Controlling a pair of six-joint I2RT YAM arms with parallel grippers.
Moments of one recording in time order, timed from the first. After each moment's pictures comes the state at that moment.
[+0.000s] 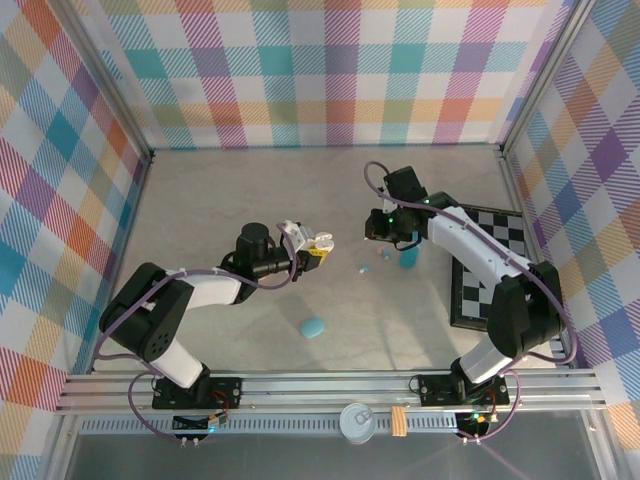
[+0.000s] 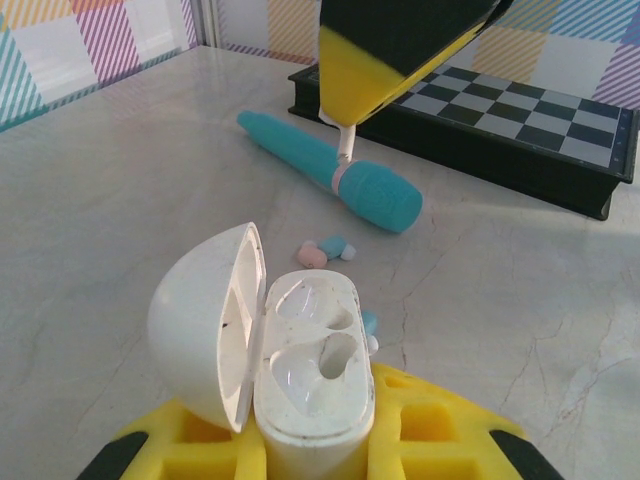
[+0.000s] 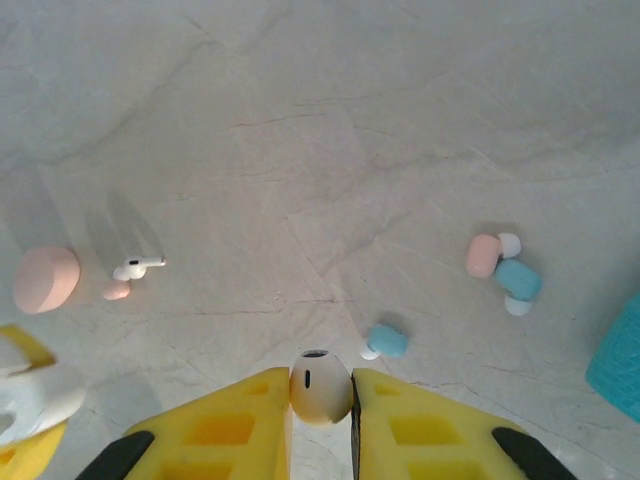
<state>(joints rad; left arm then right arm) -0.51 1.60 0.61 0.68 0.63 0.17 0.47 1.57 1.27 -0.74 -0.18 0.44</state>
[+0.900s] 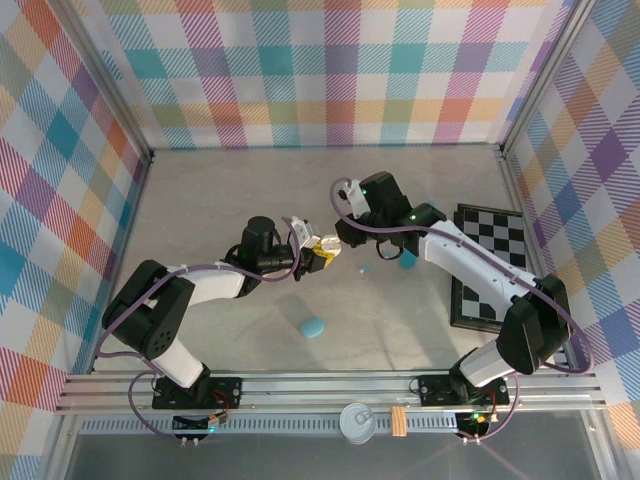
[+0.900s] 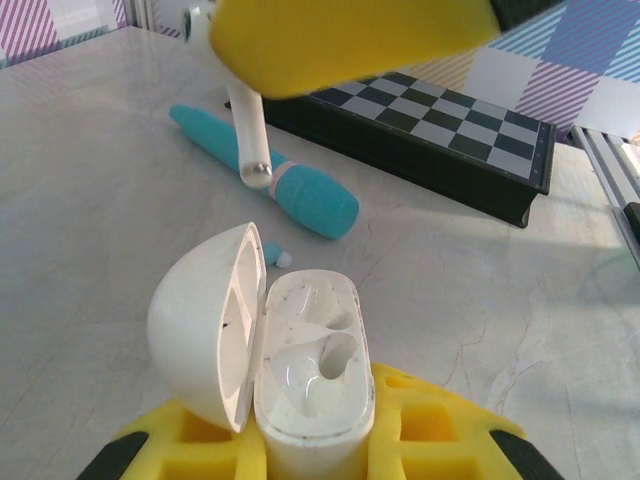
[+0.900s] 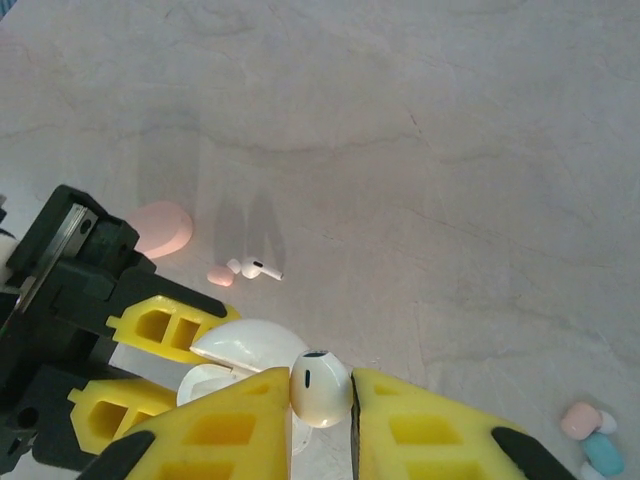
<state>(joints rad) -0.52 1.61 0.68 0.56 0.74 0.12 0.66 1.49 1.26 -0.57 -0.15 0.14</state>
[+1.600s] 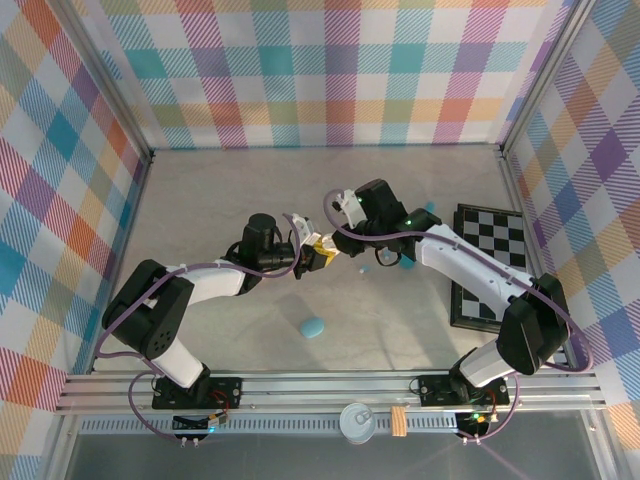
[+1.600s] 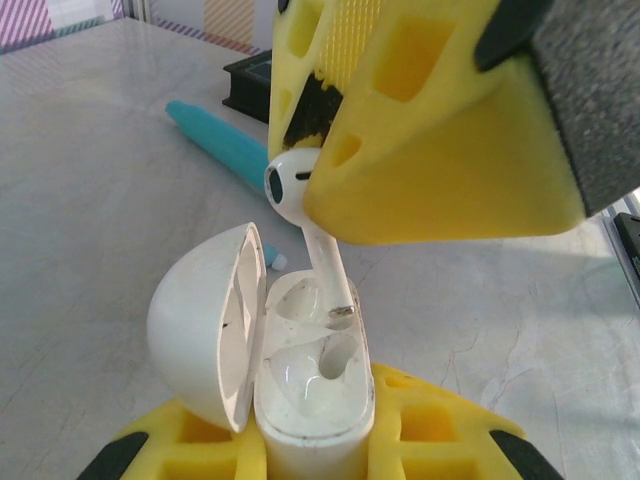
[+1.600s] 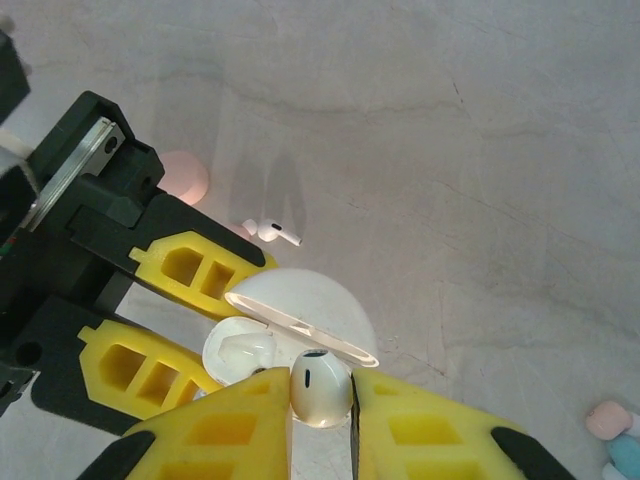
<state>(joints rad) -0.52 1.61 0.71 0.52 0.75 0.10 0.68 1.49 1.23 -0.57 -0.18 0.07</state>
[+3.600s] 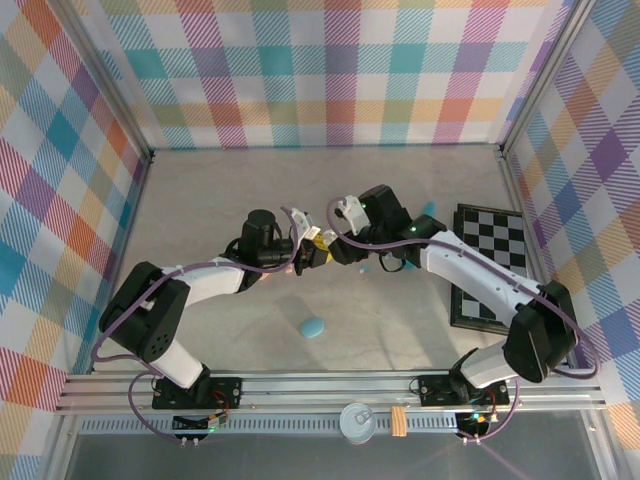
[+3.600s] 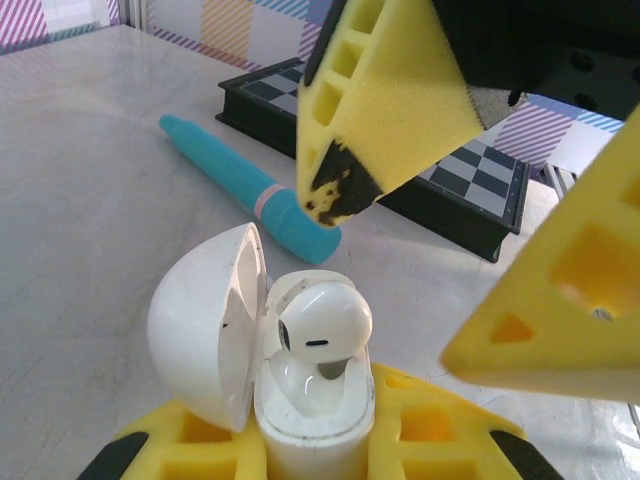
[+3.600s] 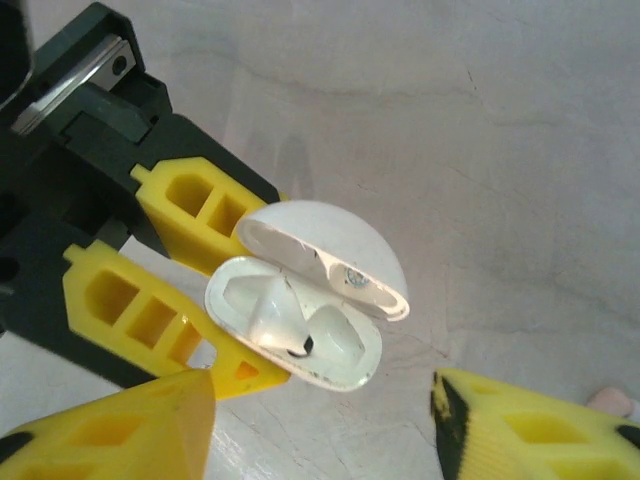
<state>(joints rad) -0.52 1.58 0.74 0.50 0.77 0.02 0.67 1.43 1.16 -0.56 -0.20 0.05</state>
